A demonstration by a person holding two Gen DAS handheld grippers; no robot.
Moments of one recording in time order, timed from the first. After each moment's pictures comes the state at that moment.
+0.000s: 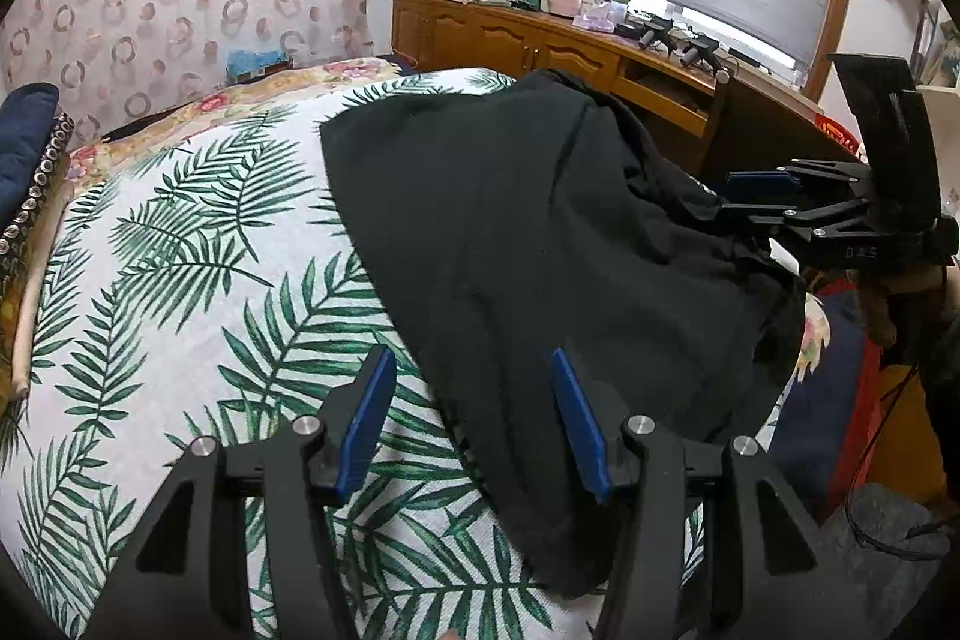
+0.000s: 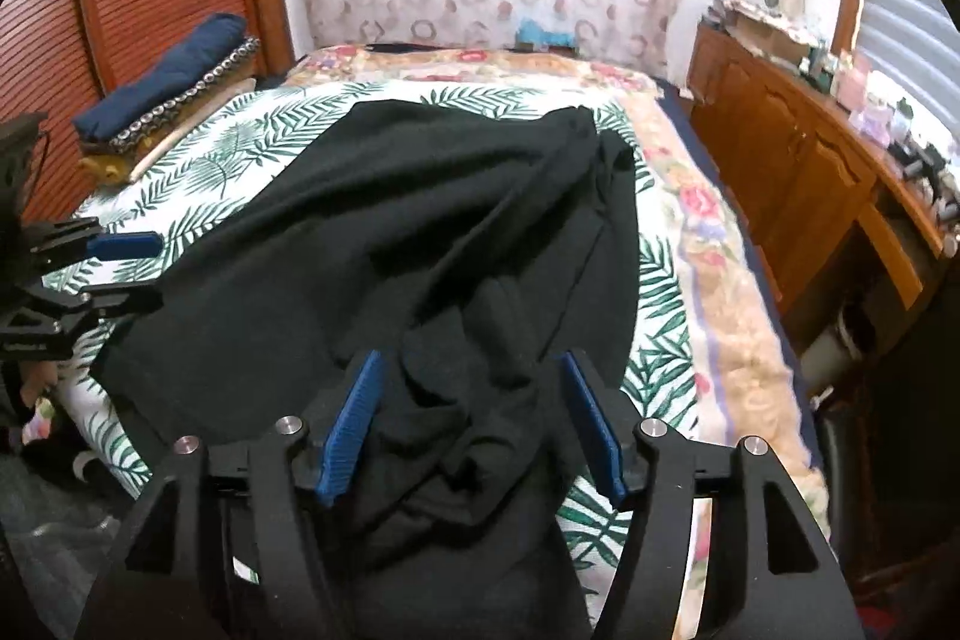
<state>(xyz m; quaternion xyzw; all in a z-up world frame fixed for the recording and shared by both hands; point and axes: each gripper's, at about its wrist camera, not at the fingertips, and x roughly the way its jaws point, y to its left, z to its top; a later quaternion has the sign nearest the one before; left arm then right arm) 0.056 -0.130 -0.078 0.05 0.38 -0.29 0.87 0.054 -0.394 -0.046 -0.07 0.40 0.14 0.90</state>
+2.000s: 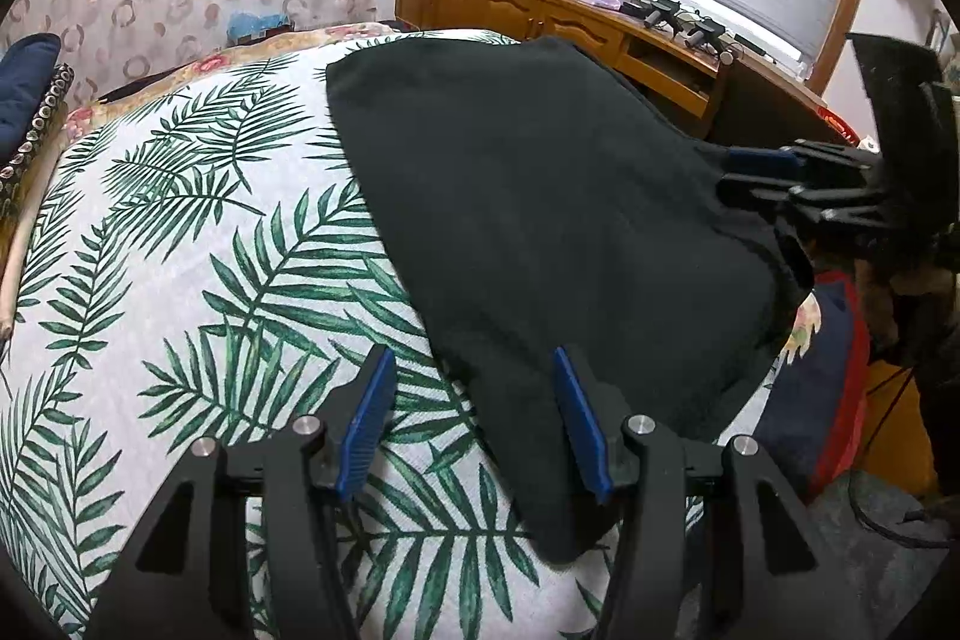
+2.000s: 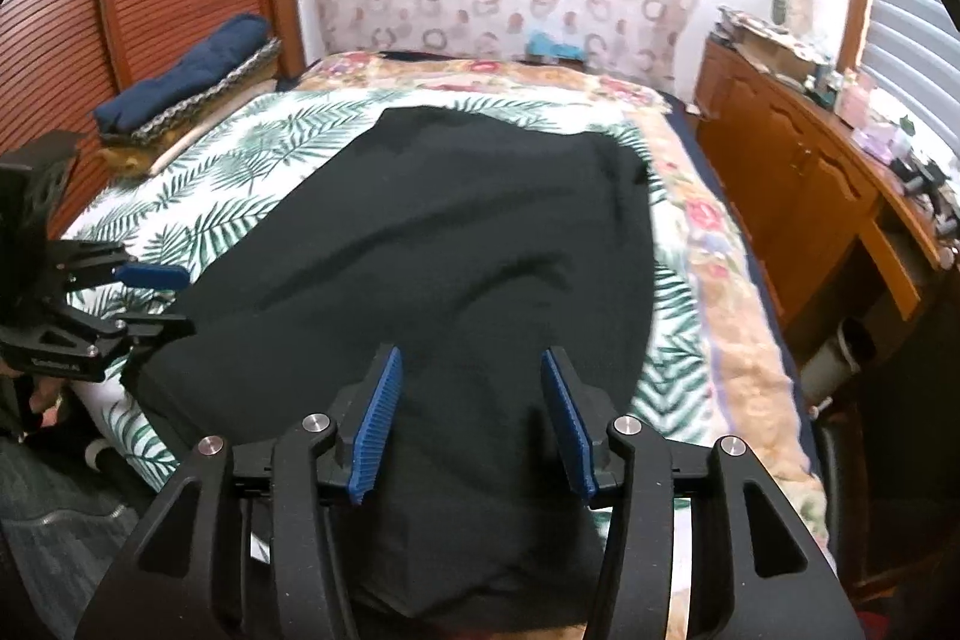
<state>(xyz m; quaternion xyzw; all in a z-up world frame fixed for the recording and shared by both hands) 0.042 -0.123 -0.088 0.03 0.42 -0.29 0.86 0.039 -0.372 -0.046 -0.08 0.39 0.16 0.90</state>
